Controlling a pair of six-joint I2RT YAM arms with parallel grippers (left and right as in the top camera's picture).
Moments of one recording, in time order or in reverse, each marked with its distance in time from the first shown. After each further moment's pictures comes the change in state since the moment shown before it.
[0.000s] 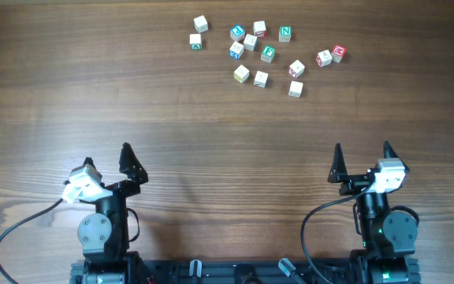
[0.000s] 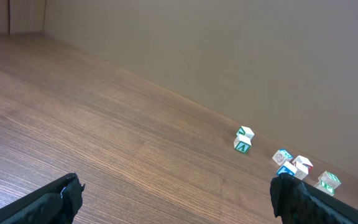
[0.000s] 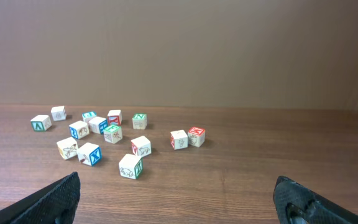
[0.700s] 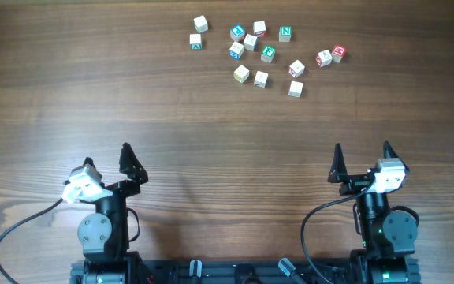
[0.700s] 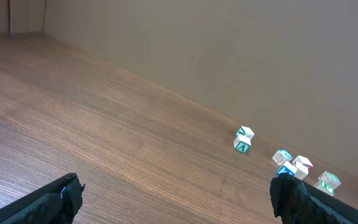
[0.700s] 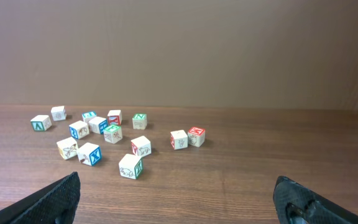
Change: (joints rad) left arm 0.000 0.000 0.000 0.000 0.000 0.000; right arm 0.000 0.000 0.000 0.000 0.000 0.000
